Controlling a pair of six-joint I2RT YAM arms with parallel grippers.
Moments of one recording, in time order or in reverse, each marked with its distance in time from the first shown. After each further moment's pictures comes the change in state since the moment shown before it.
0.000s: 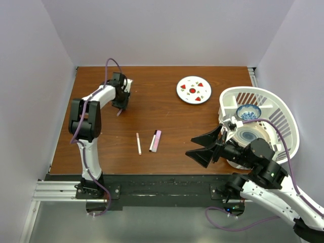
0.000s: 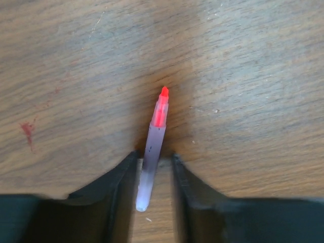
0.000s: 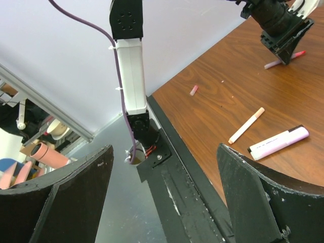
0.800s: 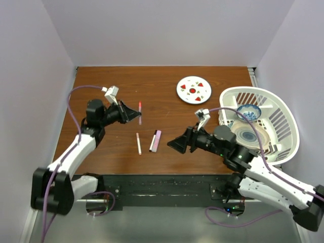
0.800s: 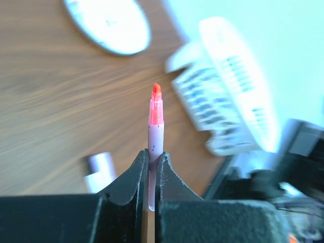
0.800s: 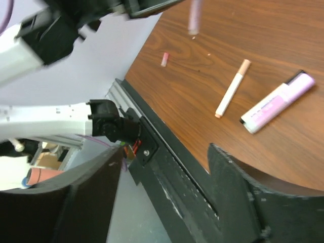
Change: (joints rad) left arm -0.023 -0.973 -0.914 0.823 0.695 -0.732; right arm 0.000 0.354 -0.077 0.176 0.070 0.179
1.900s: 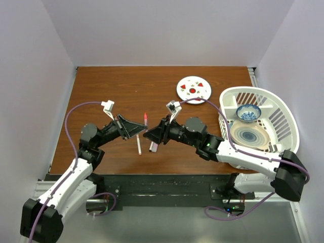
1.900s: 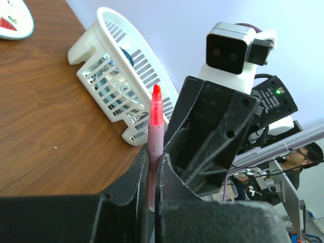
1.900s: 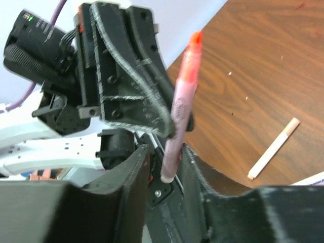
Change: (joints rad) left arm -0.153 -0.352 -0.256 0.328 0.053 -0.450; right arm 0.132 0.457 0.150 0.428 0.036 -0.043
